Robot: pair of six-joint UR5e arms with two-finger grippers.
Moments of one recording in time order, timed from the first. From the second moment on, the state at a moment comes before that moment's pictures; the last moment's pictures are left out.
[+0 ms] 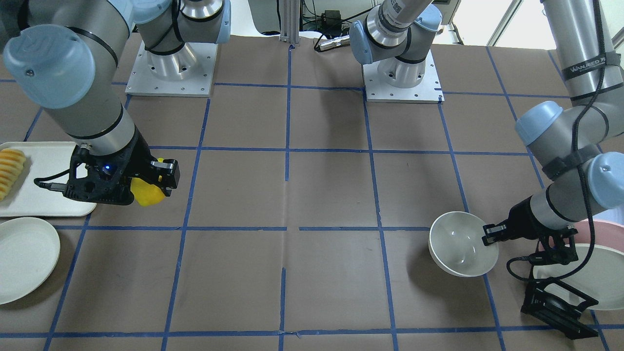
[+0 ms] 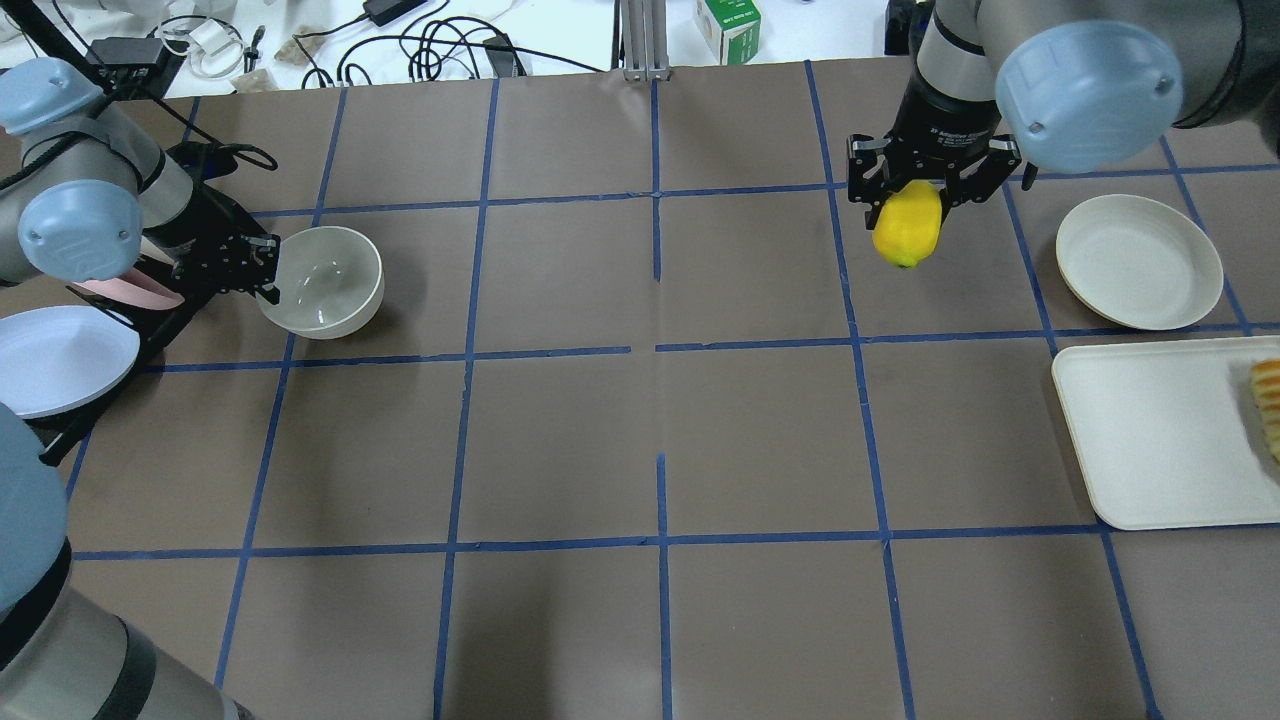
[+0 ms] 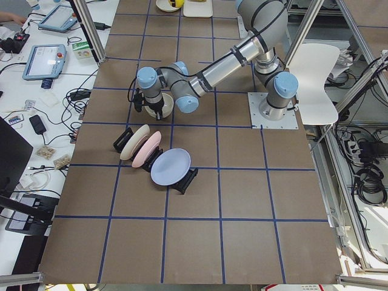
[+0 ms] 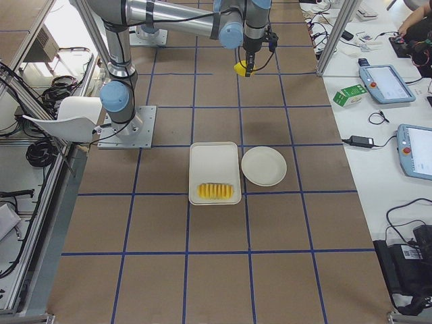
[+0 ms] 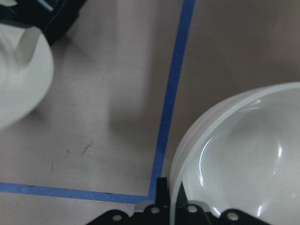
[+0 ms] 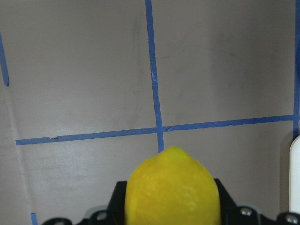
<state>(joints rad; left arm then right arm) -1.20 -1.99 -1.65 -1.13 1.47 0.23 1.57 -1.36 1.56 -1.75 -1.58 0.08</state>
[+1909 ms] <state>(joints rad) -1.81 -2.01 -1.76 -0.95 1.42 -0.35 1.57 -1.36 1.56 -1.75 -1.58 0.08</state>
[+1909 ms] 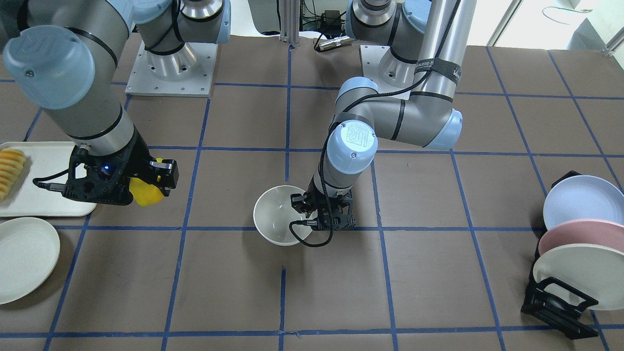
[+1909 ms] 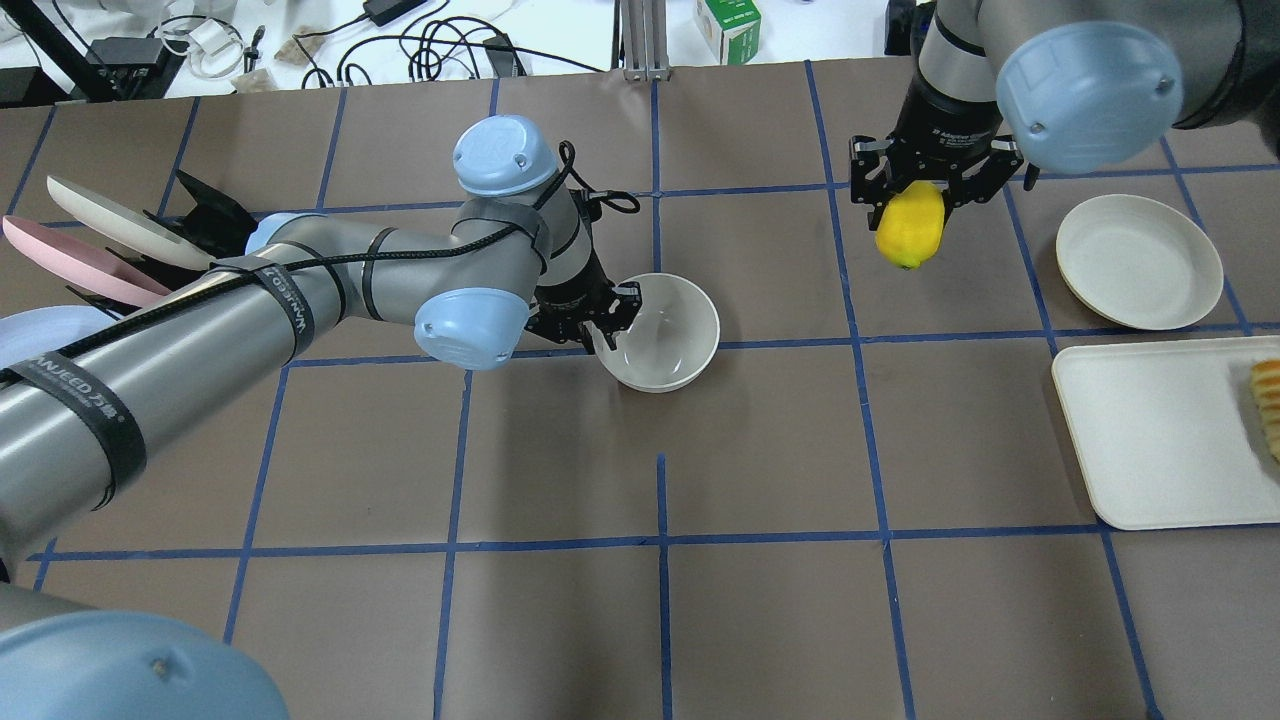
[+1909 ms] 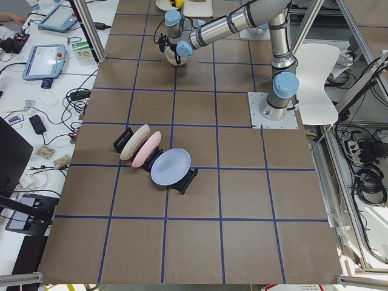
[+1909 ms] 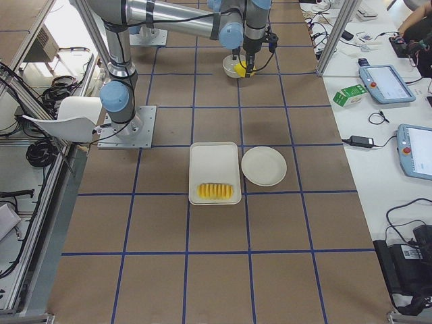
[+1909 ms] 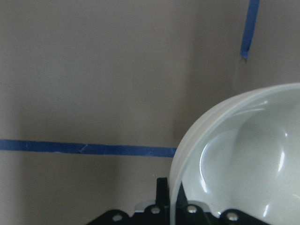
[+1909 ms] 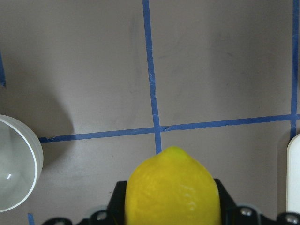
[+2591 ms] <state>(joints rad) -1.73 -1.93 -1.60 -1.14 1.49 -0.27 1.62 -1.33 1.54 -1.79 -1.57 0.15</state>
